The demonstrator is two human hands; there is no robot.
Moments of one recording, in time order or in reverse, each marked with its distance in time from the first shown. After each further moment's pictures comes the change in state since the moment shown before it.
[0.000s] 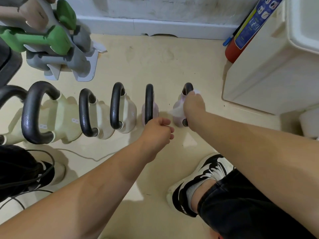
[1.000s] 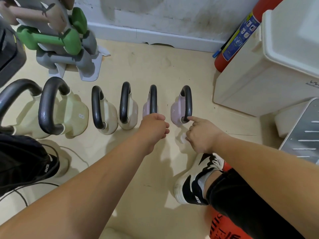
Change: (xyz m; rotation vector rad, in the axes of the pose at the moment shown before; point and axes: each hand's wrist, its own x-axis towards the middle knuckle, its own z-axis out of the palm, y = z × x) left_hand -0.028 -0.010 -0.031 -0.128 0.004 0.059; right_hand -0.051 0.075 -0.068 -1.919 -0.352 -1.108
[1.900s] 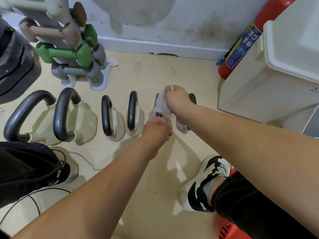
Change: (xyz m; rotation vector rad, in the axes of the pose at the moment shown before) left_hand -0.007 0.009 -0.011 -0.045 0.041 0.069; right_hand 0.074 -0.007 -0.156 1.792 0.468 0.738
